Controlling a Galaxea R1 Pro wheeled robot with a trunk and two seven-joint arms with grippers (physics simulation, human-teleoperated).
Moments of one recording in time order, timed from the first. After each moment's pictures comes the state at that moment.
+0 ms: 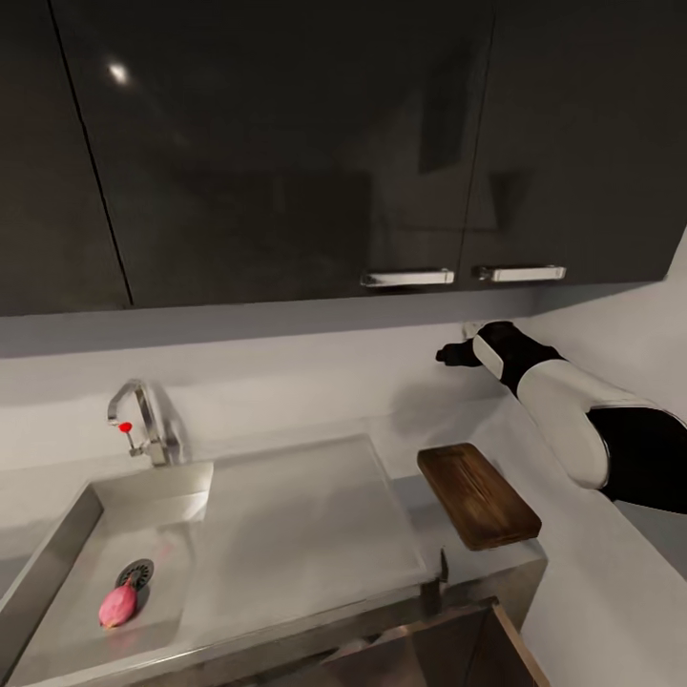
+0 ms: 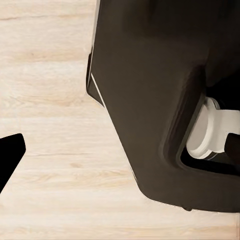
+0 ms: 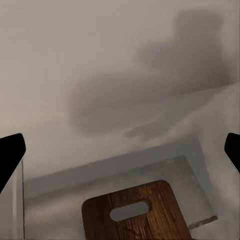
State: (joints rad) left arm 0.07 0.00 0.01 0.08 0.19 -0.13 0.00; right arm -1.50 -0.06 0.07 -0.12 -0.03 0.54 0.00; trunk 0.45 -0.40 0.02
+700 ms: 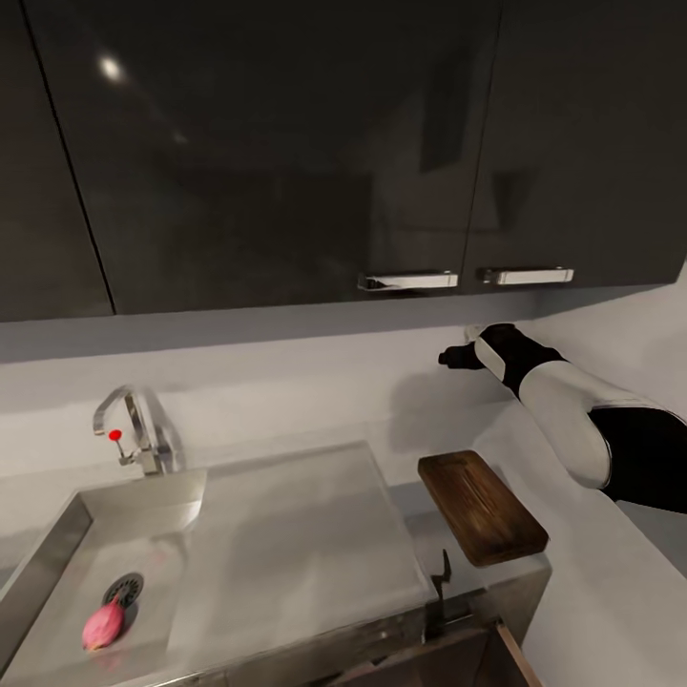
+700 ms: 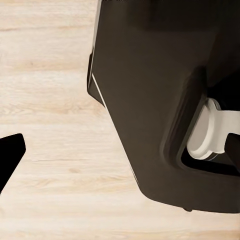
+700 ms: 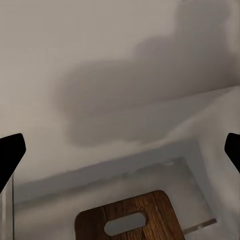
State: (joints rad) left arm 0.07 0.00 0.01 0.08 0.19 -0.13 0.00; right arm -1.50 -0.06 0.08 -0.10 -0.03 0.54 0.00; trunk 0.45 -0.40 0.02
